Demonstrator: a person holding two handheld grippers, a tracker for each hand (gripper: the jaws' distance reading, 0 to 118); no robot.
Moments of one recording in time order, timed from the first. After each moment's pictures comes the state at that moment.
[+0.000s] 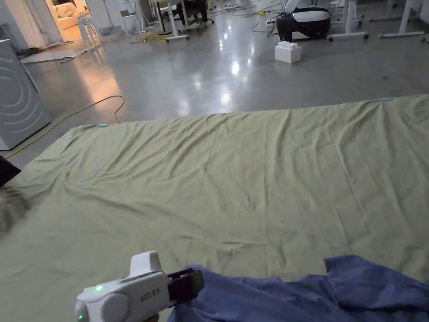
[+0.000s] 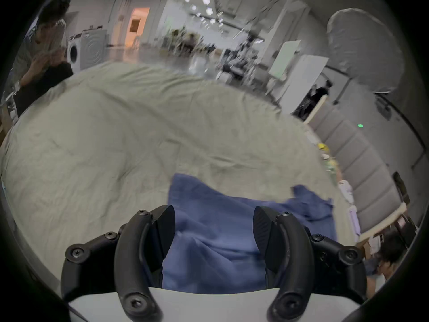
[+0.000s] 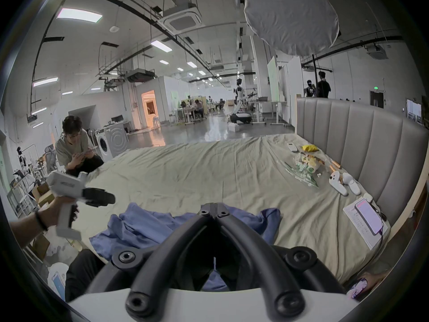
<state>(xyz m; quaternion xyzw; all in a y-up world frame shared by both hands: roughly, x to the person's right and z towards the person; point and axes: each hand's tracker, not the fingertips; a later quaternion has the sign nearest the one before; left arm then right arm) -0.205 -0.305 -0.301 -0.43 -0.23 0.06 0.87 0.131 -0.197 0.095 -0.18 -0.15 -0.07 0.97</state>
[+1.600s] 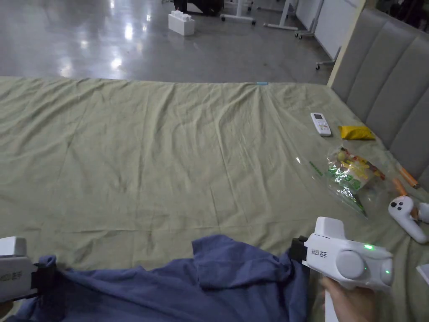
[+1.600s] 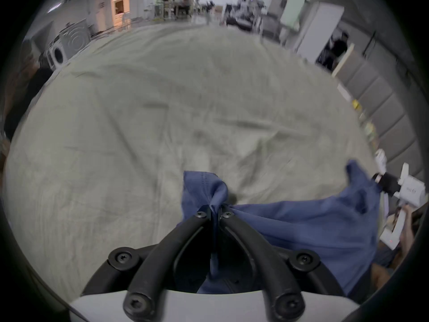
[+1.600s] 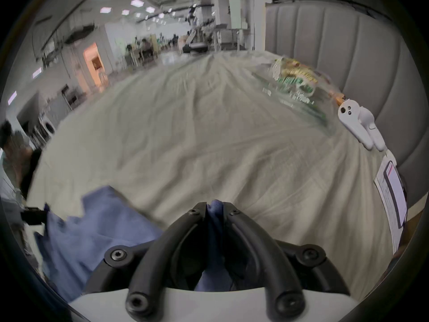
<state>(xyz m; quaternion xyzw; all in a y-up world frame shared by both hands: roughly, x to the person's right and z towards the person) -0.135 -0.344 -0.322 -0.47 -0.24 0.01 0.85 0.319 -0.324 -0.072 -0.35 -0.24 -0.18 0.89</state>
